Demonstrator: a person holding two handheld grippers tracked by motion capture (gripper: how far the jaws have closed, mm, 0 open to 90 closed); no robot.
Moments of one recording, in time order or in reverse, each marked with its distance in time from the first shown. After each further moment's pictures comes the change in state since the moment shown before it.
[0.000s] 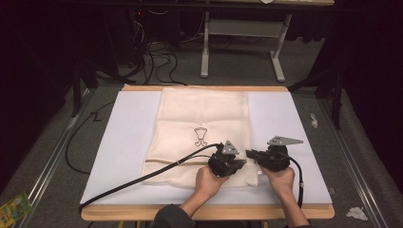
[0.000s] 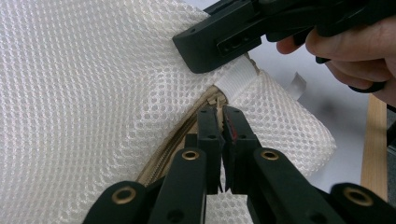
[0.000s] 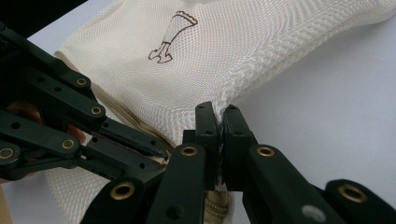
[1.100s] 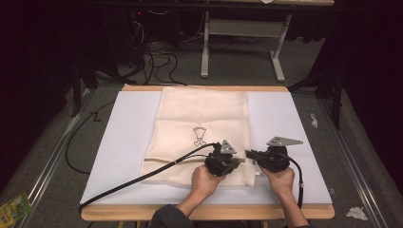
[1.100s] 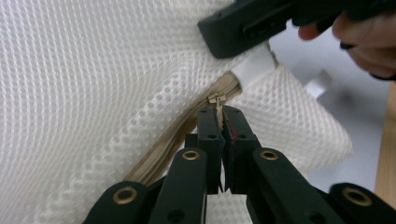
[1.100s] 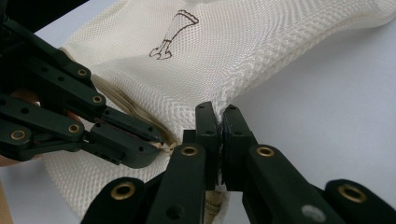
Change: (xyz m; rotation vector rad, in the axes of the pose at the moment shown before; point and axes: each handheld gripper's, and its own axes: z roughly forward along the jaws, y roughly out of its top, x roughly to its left) left arm 0.004 -0.003 -0.007 0.037 0.051 0.003; right arm 0.002 0.000 0.000 -0.005 0.001 -0.015
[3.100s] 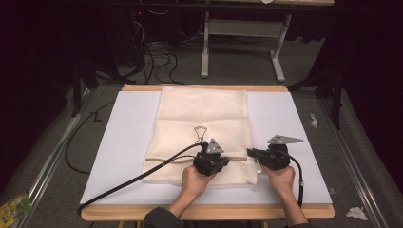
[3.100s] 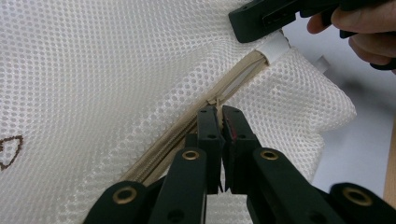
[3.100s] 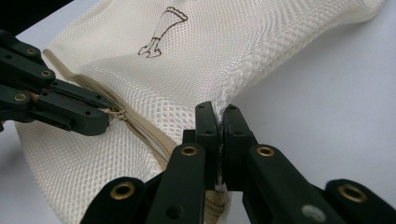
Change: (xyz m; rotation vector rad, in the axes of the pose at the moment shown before) left arm 0.017 -0.015 -0.025 -0.046 0.046 -0.022; right arm -0.009 0.000 0.004 0.012 -0.034 0.020
